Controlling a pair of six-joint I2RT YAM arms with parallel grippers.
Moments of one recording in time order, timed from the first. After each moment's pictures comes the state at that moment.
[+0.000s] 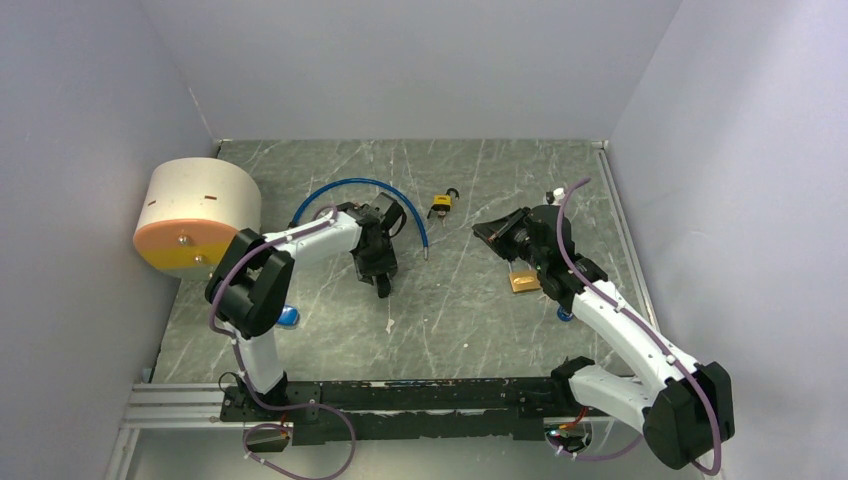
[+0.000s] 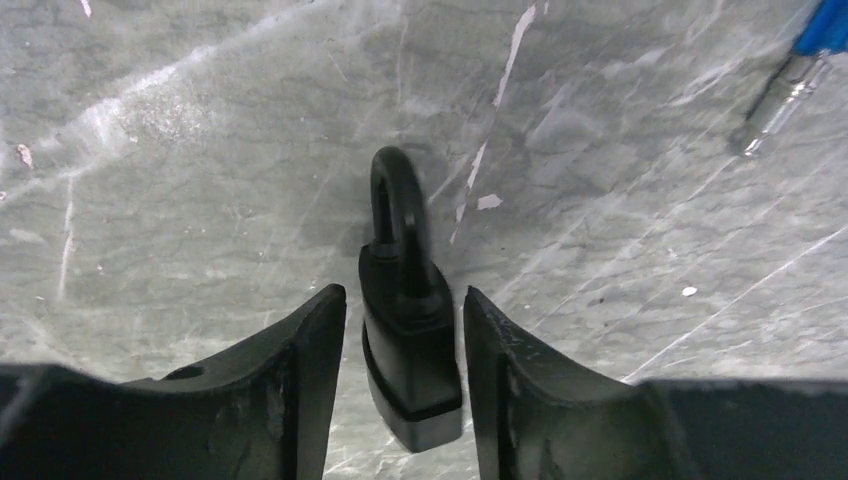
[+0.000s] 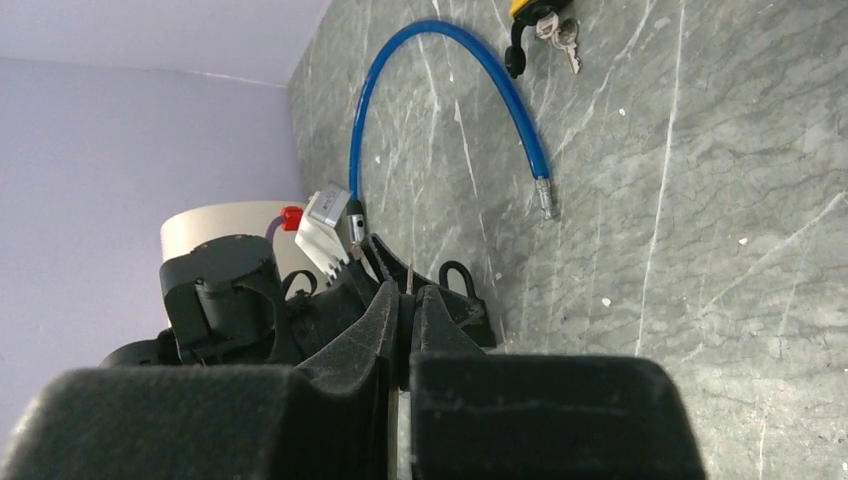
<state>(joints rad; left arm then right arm) -0.63 1.82 1.25 -0.76 -0.09 -0.87 0.42 1.02 0.72 -0.12 -0.04 1.15</state>
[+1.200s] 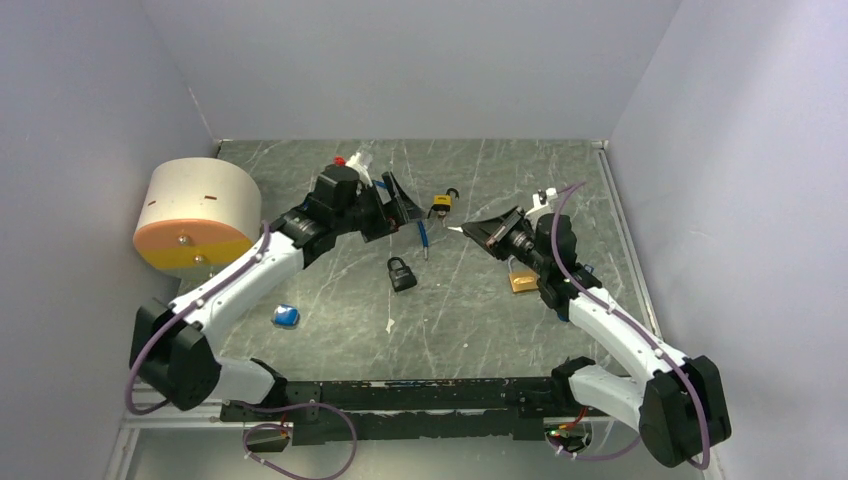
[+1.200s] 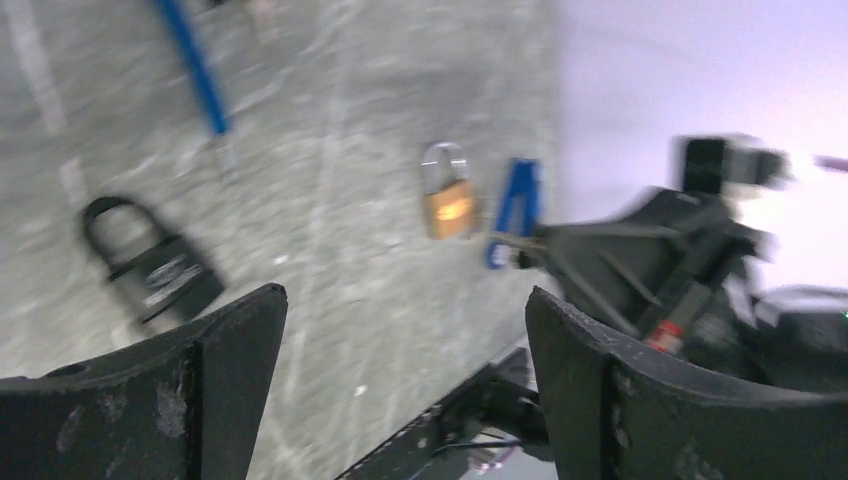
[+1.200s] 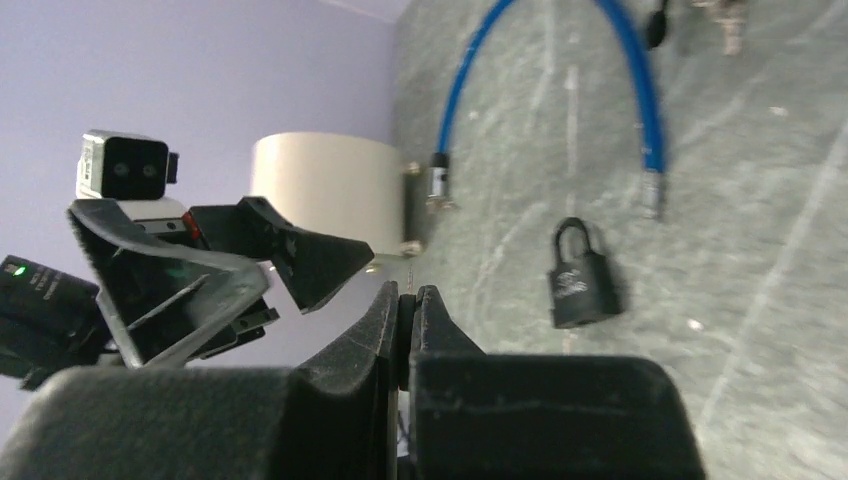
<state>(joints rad) -0.59 1.41 1.15 -0.34 0.18 -0.89 0.38 1.03 0.59 0.17 -0.24 1.14</state>
